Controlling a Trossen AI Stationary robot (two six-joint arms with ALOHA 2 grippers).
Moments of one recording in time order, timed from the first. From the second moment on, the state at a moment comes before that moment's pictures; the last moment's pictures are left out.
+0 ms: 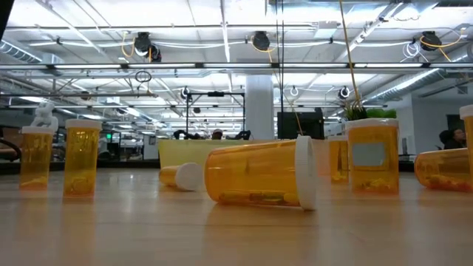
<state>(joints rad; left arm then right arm) 0.02 1.74 1.98 -0.57 -0.06 -0.69 -0.12 1.01 1.34 -0.54 -0.20 0.59</state>
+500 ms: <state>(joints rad) 0.07 1.69 1.98 -0.17 0.00 -0.58 -0.11 1.17 1.34 -0.12 -0.30 0.65</state>
